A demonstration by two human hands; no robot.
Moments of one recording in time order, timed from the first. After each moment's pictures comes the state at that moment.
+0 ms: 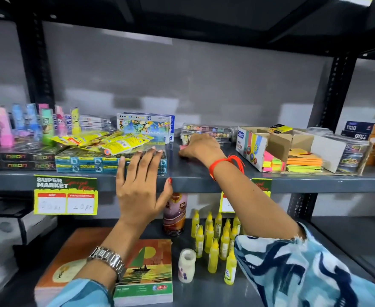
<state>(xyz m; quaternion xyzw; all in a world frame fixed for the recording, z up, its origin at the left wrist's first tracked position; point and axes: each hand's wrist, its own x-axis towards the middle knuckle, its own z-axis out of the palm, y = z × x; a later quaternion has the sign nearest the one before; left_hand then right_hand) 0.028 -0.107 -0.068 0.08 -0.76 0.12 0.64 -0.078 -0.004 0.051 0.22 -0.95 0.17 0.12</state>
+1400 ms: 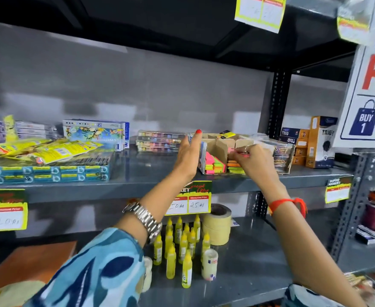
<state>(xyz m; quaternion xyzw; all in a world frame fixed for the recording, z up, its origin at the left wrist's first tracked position) -0.048 0.073 0.032 -0.03 -0.75 -0.61 0.24 -0.096 0.228 0.032 0.13 -0.88 0.32 0.32</state>
